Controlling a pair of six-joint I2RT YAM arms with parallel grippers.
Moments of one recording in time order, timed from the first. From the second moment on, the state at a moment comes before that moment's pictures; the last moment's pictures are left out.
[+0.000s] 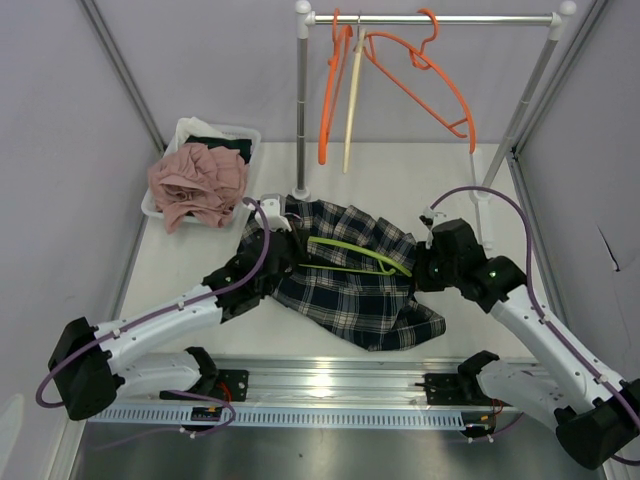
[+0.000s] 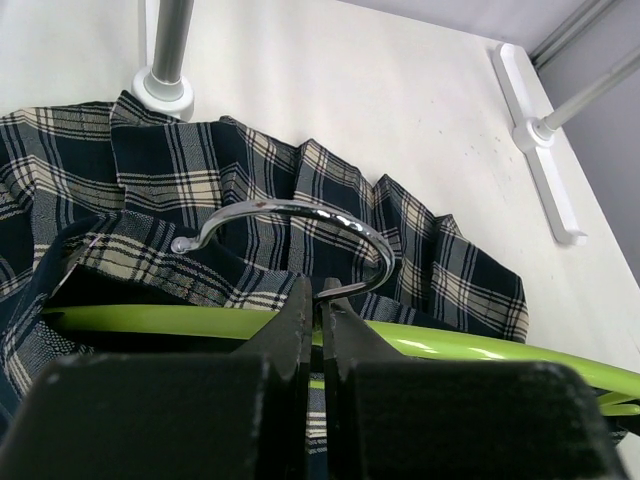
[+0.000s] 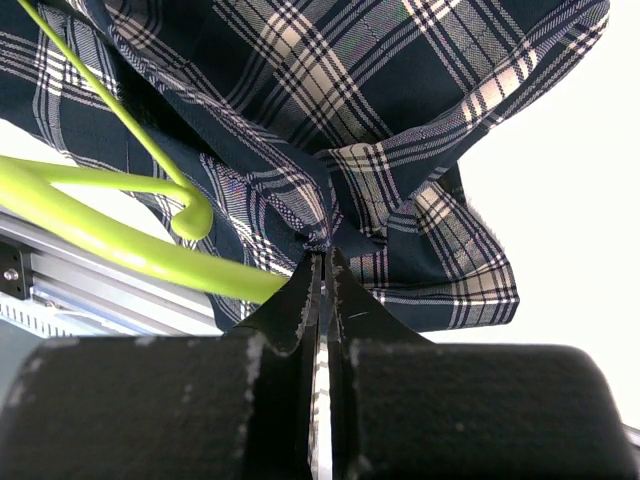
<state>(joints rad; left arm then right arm) -0.88 1.10 0.74 0.08 -0.55 -0.56 0.53 0.95 0.91 -0.80 -0.04 0.42</state>
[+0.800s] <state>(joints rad) -0.81 1.11 0.75 0.07 -0.50 -0.56 0.51 0.92 0.98 -0.84 -0.02 0.42</state>
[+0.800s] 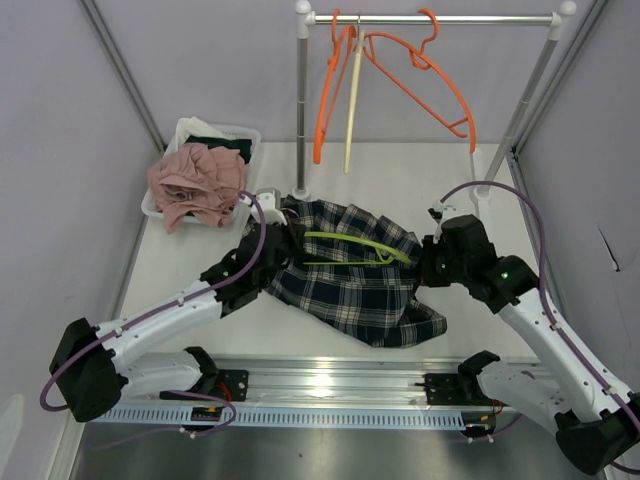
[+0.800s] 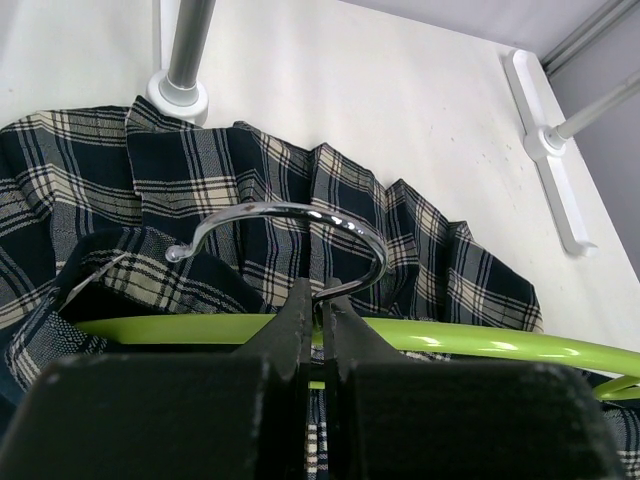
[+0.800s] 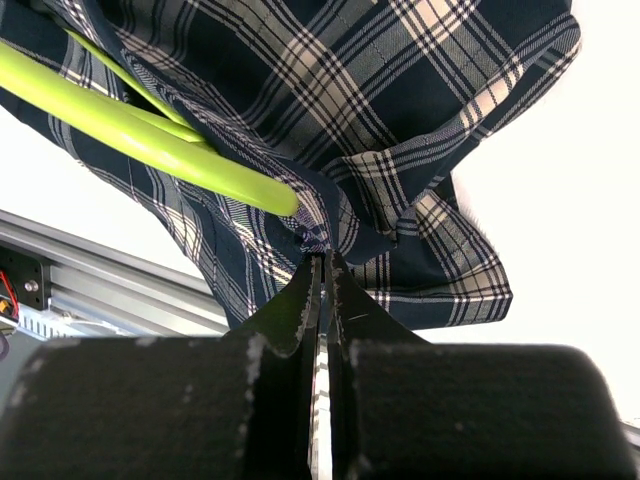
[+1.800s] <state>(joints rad) -0.79 1.10 0.75 0.09 -0.46 -0.49 0.44 0.98 1.09 -0.85 -0.08 0.38</state>
